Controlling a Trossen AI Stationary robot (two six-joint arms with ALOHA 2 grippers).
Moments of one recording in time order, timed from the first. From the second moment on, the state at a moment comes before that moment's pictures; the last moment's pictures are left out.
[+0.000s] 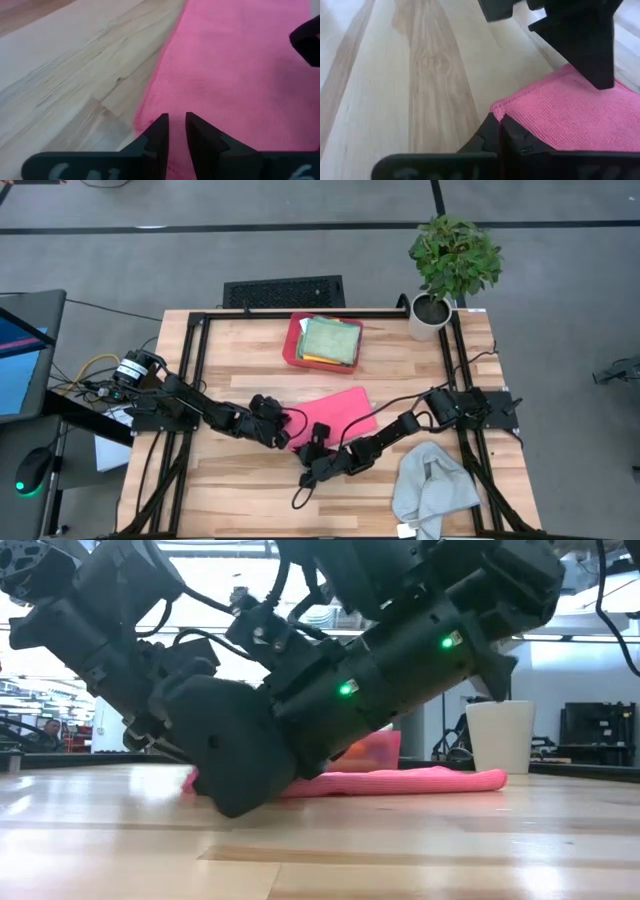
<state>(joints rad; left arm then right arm) -0.33 1.64 0.52 0.26 -0.58 -0.85 0.42 2.35 1.34 0.35 0.59 0.23</state>
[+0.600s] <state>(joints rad) -0.35 1.62 0.67 0.48 -0.39 -0.47 0.67 2.21 1.34 0.11 0.69 0.46</state>
